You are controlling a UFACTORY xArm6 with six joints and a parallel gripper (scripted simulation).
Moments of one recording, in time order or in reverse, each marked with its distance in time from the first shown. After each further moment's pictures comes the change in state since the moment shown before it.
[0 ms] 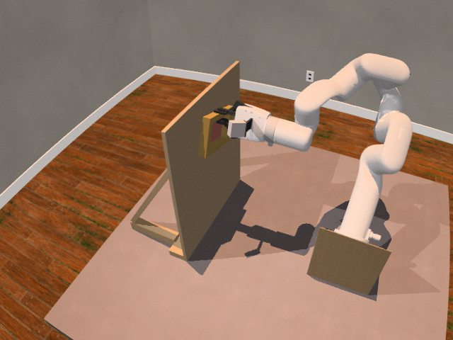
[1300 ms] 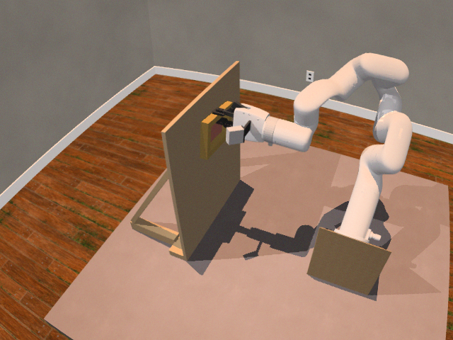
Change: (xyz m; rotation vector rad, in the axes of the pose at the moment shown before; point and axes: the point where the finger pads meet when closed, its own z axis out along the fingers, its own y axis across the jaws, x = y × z) arm 0.009 0.001 0.000 0.000 0.006 -0.173
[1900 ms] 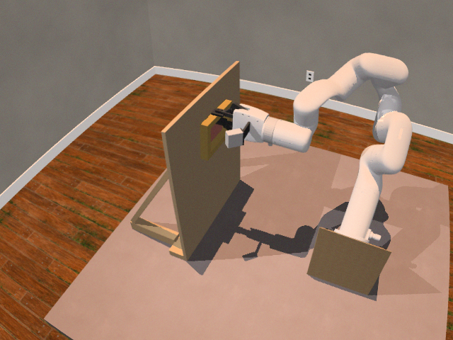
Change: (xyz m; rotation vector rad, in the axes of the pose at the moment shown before) arm 0.004 0.000 0.000 0.000 0.002 -0.074
